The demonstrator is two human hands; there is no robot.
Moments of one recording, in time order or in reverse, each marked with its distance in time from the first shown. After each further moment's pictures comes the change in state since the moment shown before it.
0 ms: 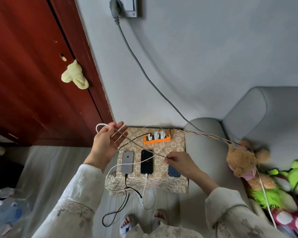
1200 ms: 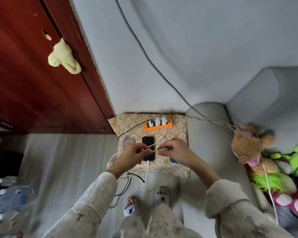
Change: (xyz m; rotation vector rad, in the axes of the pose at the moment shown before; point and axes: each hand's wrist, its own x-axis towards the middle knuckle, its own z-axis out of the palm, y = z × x) left_hand -0.006 -0.067 -0.024 1.249 -0.543 0.019; right_hand 0.011 -0.032 0.006 0.217 -0.079 -0.031
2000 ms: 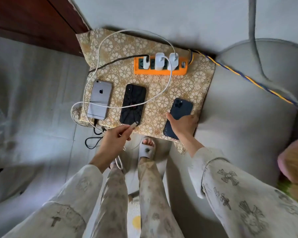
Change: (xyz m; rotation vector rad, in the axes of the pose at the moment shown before) left_hand 0.136 -0.161 0.138 -0.316 0.367 -0.583; right_hand 0.198 0.289 0.060 -0.282 0.114 0.772
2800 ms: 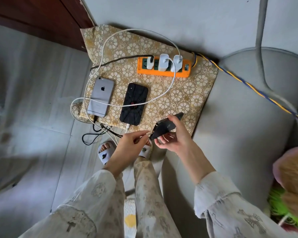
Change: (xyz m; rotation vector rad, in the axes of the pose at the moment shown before) left_hand -0.016 0.006 0.034 -0.027 -0.071 0.074; right_hand -0.045 -0.009 -0.018 1.278 -0.681 0.632
